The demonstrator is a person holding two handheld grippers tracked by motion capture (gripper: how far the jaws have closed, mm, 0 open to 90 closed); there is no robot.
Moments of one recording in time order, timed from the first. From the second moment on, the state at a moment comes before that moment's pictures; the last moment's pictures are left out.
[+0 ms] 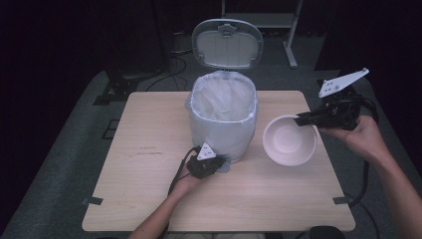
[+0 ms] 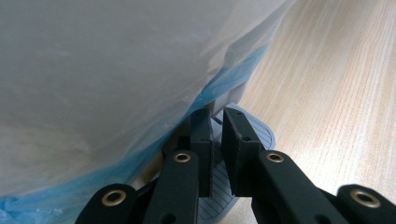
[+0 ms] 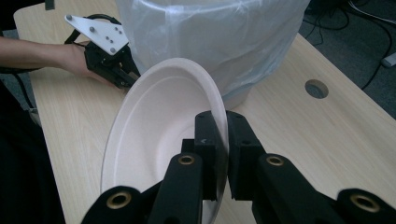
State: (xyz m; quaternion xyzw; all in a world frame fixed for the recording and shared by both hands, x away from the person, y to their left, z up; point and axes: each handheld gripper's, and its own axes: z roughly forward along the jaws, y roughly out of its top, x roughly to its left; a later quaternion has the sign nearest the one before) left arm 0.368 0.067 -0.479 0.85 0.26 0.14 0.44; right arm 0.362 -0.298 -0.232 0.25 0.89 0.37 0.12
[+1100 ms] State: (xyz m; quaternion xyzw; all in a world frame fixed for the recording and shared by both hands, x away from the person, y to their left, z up) left arm 0.369 0.067 -0.480 0.85 0.25 0.14 0.44; right arm 0.370 -0.286 -0.187 0.23 0.89 0.38 0.12
